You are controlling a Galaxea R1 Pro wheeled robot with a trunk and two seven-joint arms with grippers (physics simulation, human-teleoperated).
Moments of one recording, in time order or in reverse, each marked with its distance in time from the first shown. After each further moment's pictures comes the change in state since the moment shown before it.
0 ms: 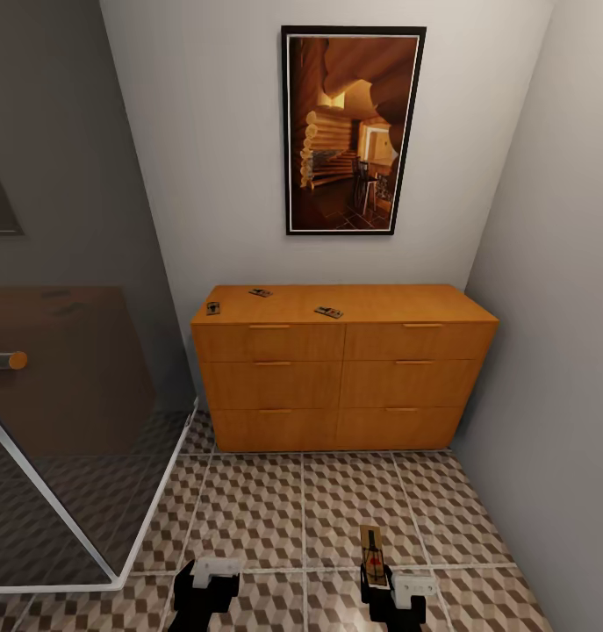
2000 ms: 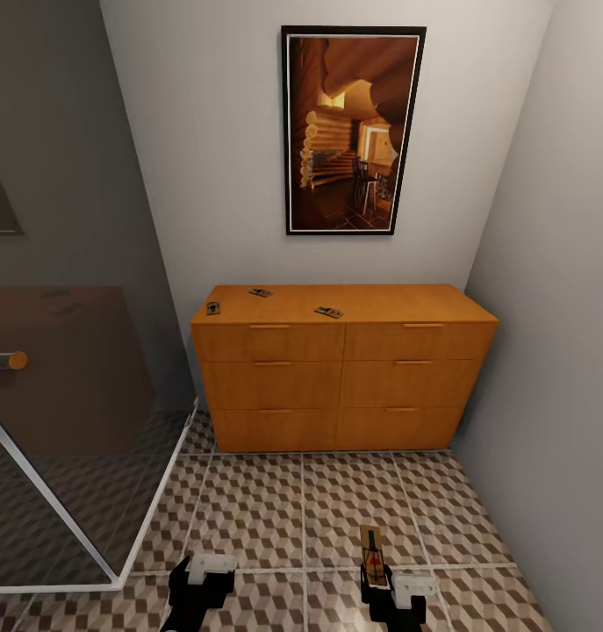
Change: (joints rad) left arm 0.000 0.019 0.000 -0.018 0.000 0.000 0.001; right arm 0.000 0.000 0.000 0.000 0.000 0.000 0.000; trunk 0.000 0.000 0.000
